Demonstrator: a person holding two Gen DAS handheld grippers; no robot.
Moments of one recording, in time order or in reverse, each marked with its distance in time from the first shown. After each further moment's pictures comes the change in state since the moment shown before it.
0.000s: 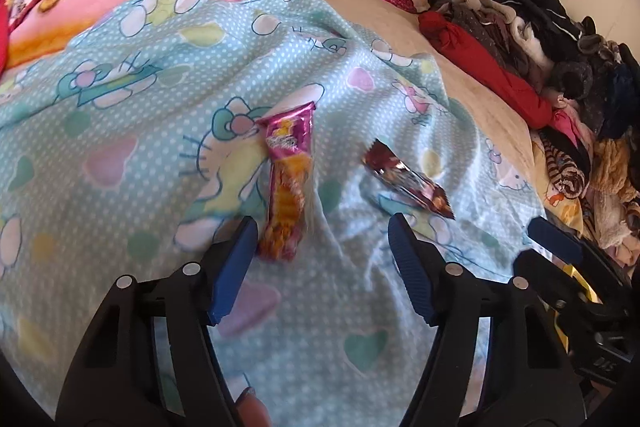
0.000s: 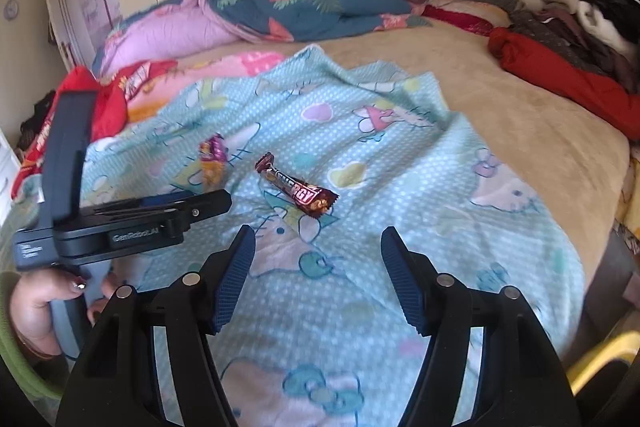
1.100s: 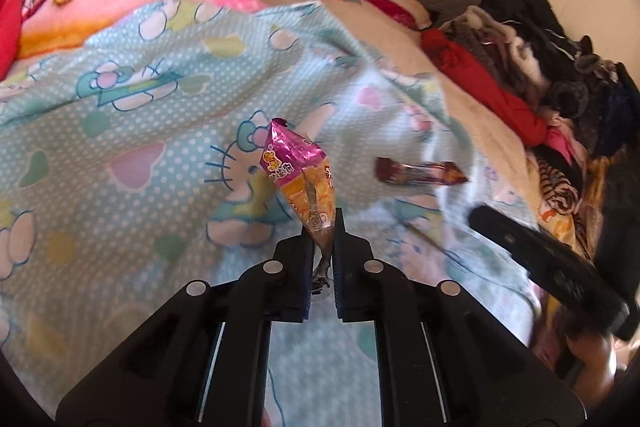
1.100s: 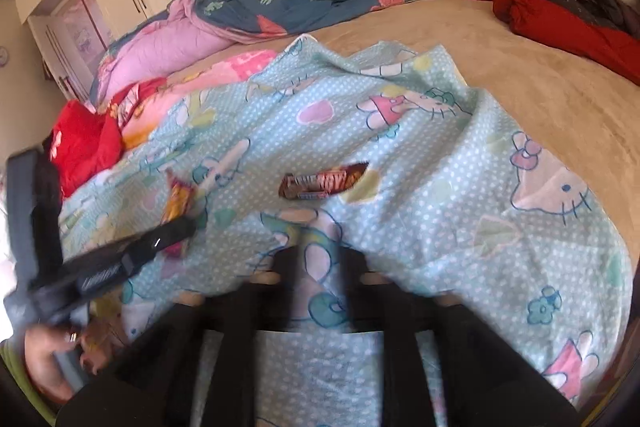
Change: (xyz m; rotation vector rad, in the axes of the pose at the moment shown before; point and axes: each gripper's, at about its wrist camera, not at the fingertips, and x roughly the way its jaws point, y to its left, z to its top) left arm -0.024 0.015 -0.004 -0.047 -0.050 -0.037; right arm 0.034 -0.017 0.017 0.150 0.020 0.088
